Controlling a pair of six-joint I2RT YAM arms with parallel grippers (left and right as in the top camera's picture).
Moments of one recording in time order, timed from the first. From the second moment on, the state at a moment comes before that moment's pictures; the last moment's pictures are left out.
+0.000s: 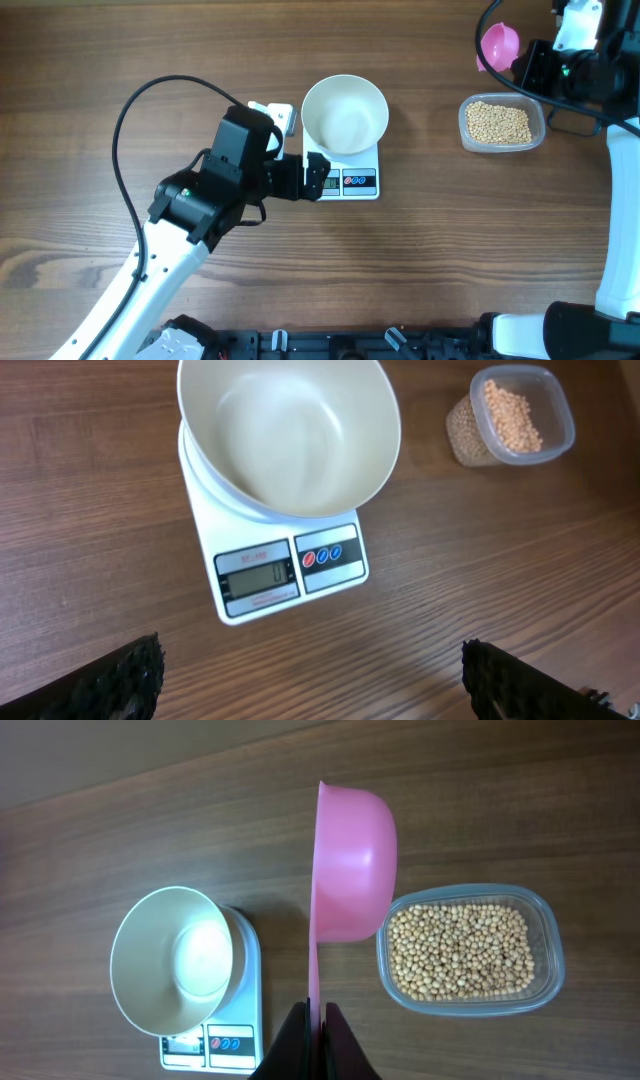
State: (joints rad) left arm -0.48 1.22 1.08 -0.72 0.20 -0.37; right arm -0.12 1.56 1.81 -1.17 -0.27 0.10
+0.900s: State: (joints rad) left arm -0.48 1.22 1.08 -0.78 0.20 -0.37; right arm -0.12 1.56 1.81 -1.18 -0.27 0.09
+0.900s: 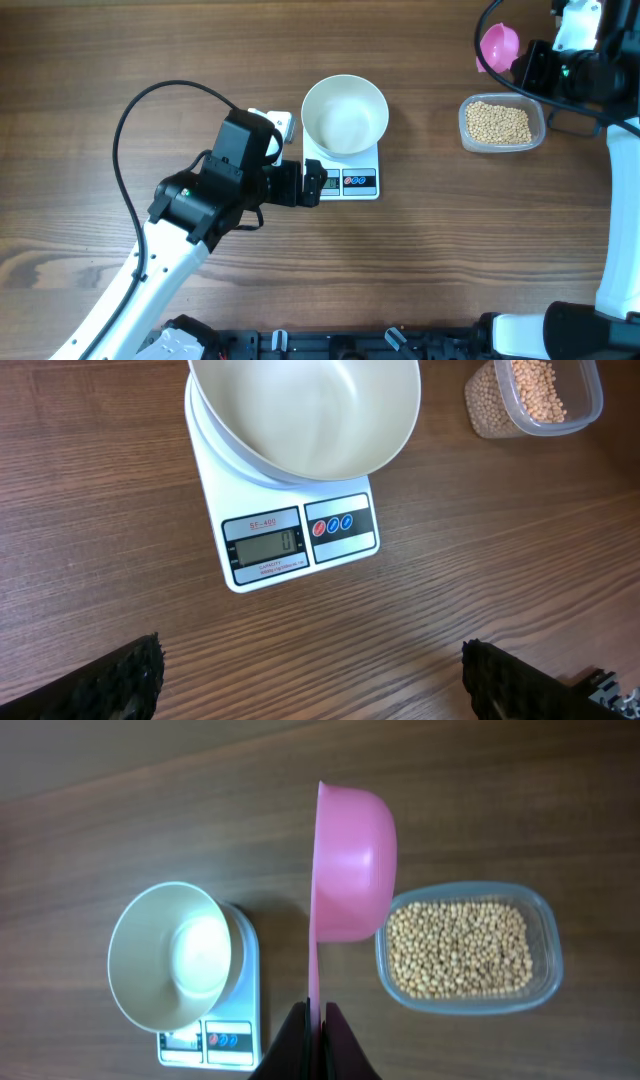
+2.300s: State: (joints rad) left arm -0.48 1.22 1.08 -0.78 0.20 -0.37; right arm -0.12 1.56 1.81 -1.35 -0.25 0.06
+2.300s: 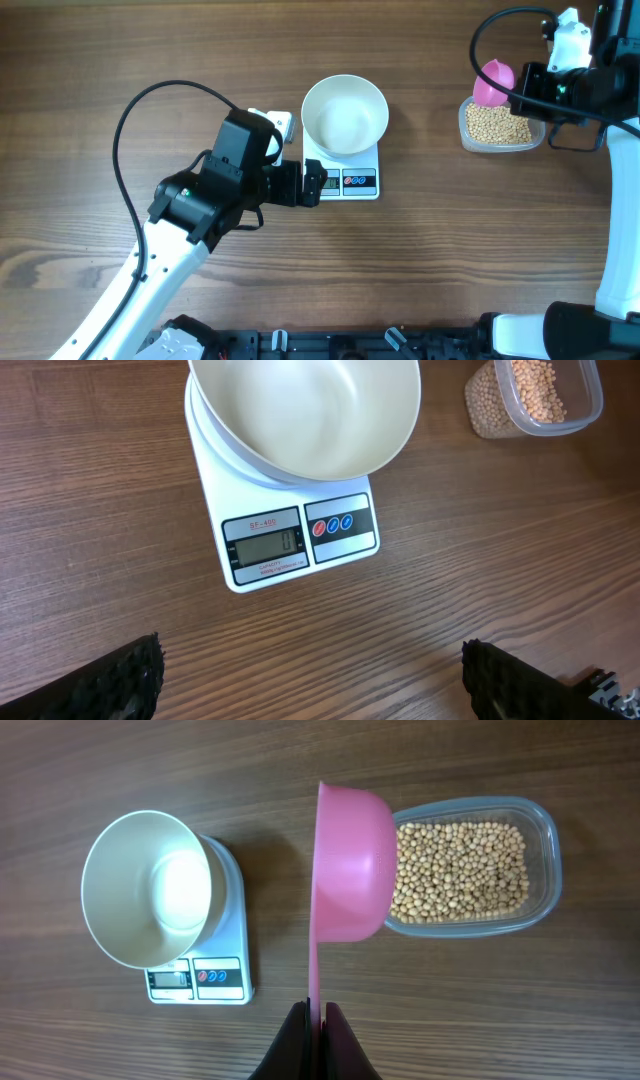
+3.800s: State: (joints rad) left arm -0.48 1.22 1.08 -0.78 0.20 -0.37; right arm -0.12 1.56 1.64 -1.27 0.06 -0.06
